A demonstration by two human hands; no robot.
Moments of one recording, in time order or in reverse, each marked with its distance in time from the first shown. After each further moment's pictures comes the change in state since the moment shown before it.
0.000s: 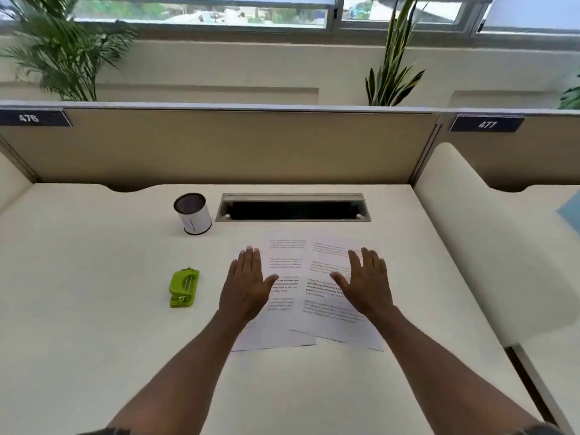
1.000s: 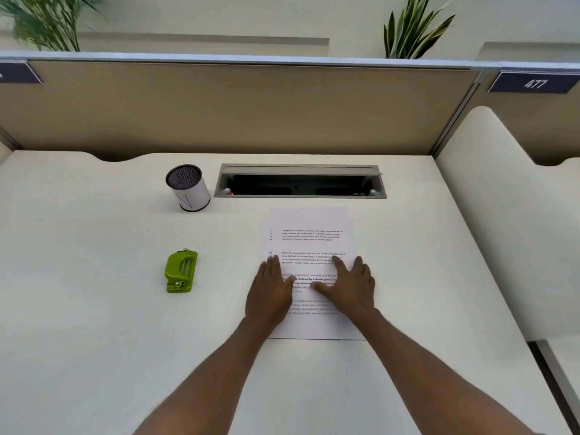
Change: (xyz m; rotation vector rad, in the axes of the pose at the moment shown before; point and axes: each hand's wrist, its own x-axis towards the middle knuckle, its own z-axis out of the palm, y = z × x) left_hand -0.007 0.027 0.053 -0.269 -0.115 -0.191; right_hand 0.003 -0.041 0.055 0.145 -0.282 0.253
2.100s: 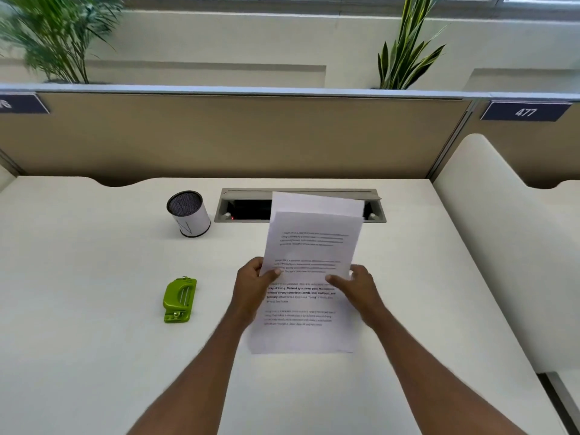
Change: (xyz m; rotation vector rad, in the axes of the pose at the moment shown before) left_hand 0.051 -0.001 -0.061 -1.043 -0.039 -0.159; right_hand 0.038 -0.001 -0.041 0.866 -0.048 -0.010
